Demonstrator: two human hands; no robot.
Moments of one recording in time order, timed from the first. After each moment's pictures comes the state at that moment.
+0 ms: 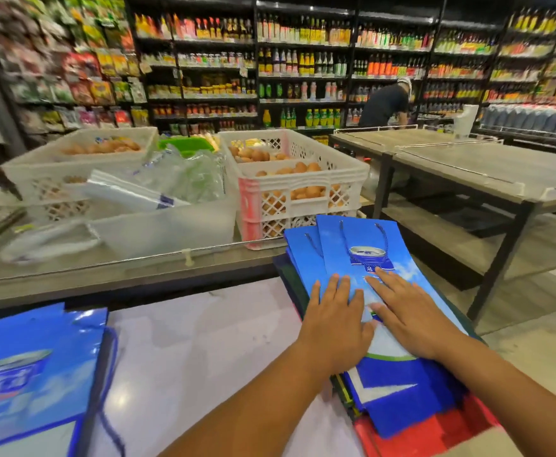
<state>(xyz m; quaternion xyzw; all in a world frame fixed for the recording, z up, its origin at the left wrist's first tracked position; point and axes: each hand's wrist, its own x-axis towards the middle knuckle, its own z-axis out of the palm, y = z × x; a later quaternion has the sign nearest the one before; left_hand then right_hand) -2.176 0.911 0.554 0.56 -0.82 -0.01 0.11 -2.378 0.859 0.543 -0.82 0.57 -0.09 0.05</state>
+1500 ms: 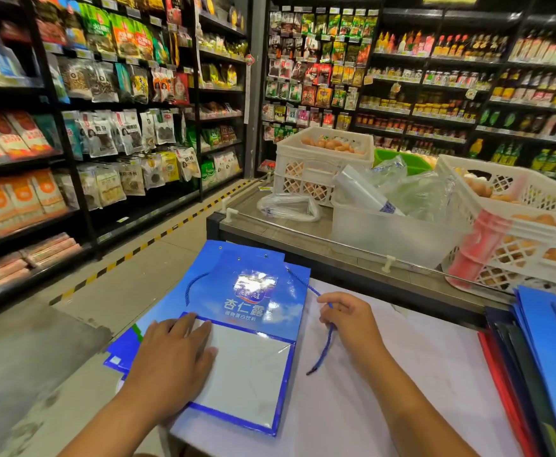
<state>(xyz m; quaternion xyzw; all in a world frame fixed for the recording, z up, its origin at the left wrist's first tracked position) -1.798 1.233 0.515 0.91 -0.40 0.01 0.08 -1.970 0.960 0.538 -0.70 0.35 -0.28 0.56</state>
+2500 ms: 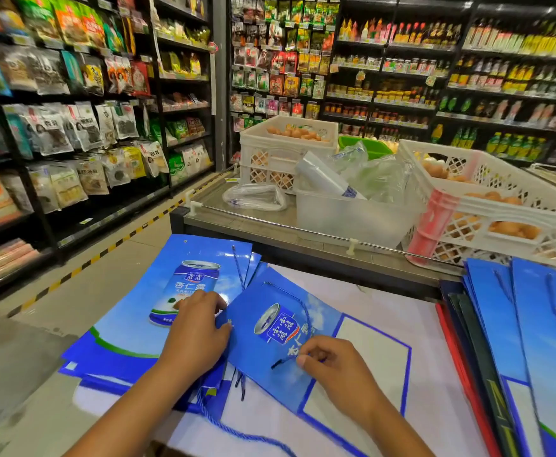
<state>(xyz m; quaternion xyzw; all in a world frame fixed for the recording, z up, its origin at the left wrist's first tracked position) -1.832 1.145 0.529 0.86 -0.39 -0.04 0.33 -2.057 1.004 0.511 -0.77 0.32 -0.19 0.51</state>
